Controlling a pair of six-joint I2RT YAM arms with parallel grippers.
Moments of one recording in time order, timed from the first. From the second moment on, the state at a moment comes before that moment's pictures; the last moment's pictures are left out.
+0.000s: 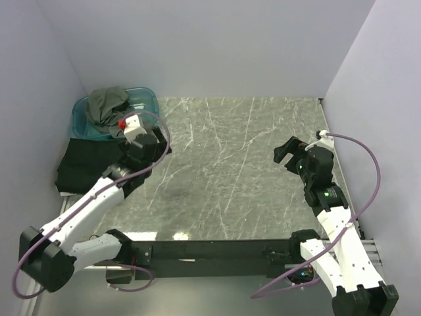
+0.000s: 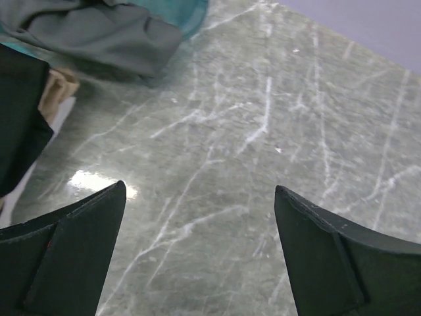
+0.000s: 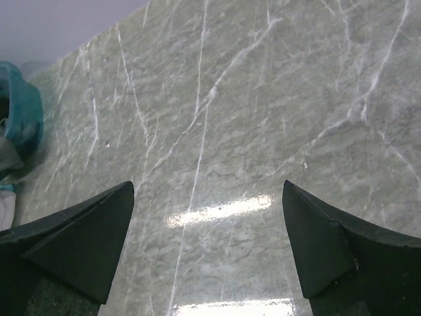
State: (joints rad) left arm -0.56 1.04 0.83 -0.26 -0.61 -0.66; right arm 0.12 0.73 0.69 -0.34 0.09 0.54
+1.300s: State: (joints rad) left arm 0.07 2.22 1.97 -0.59 -0.31 -0.44; right arm 0.12 0.78 0.69 -0.35 0.13 0.48
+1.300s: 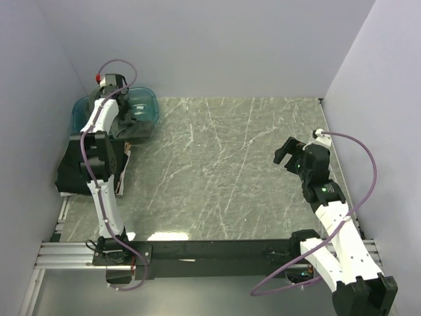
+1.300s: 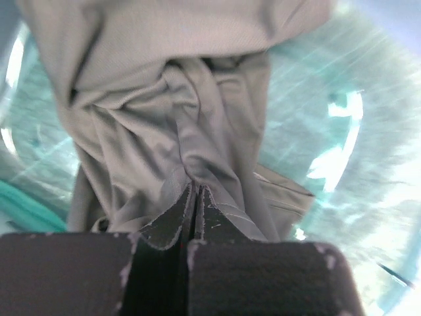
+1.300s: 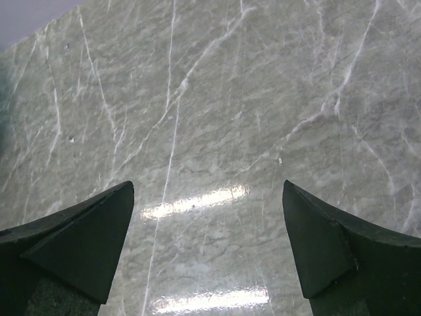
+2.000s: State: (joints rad) left arm -0.43 1.35 1.87 -0.30 0.03 -0.36; right arm 0.12 0.64 0.68 -0.35 0.14 0.48
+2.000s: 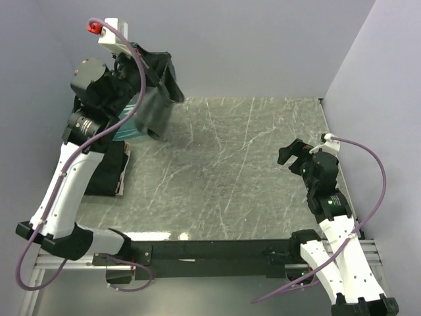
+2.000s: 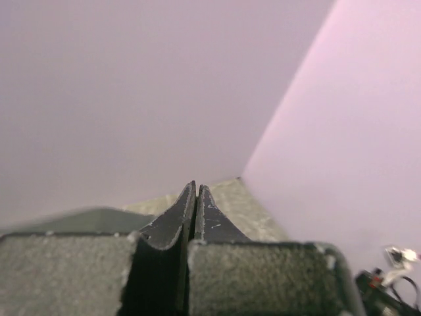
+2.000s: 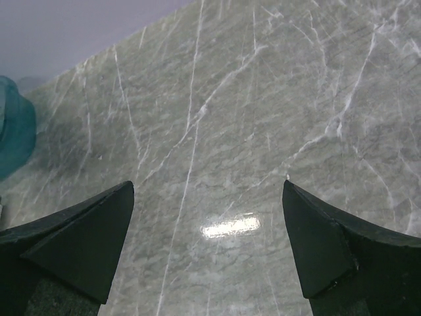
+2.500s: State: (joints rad) left arm -0.57 1.38 1.70 -0.14 0.06 -0.43; right arm 0.12 0.58 0.66 -0.38 0.25 0.50
